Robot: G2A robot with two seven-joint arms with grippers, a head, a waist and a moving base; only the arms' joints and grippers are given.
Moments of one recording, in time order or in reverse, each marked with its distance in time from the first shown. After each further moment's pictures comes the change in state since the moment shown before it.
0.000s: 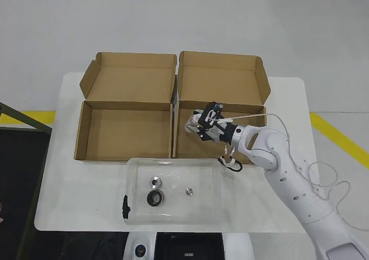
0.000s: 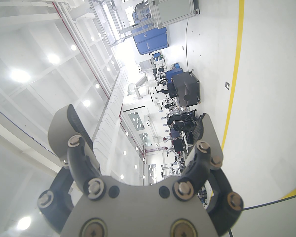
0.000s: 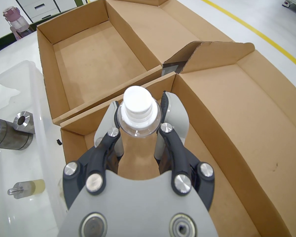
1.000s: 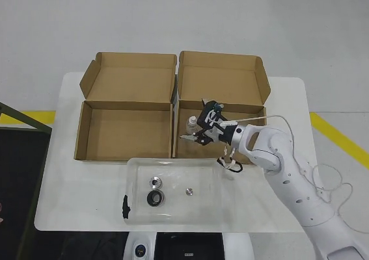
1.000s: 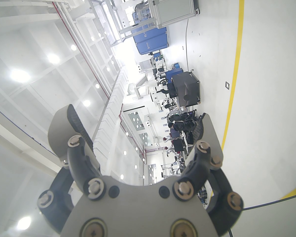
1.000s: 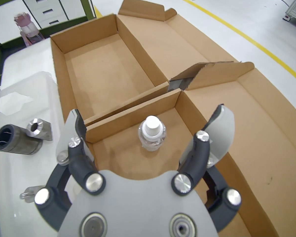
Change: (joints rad) left arm 0.000 0.000 0.000 0.000 0.000 0.000 0.000; right arm -0.050 0.006 0.059 -0.144 0.040 -0.029 0.043
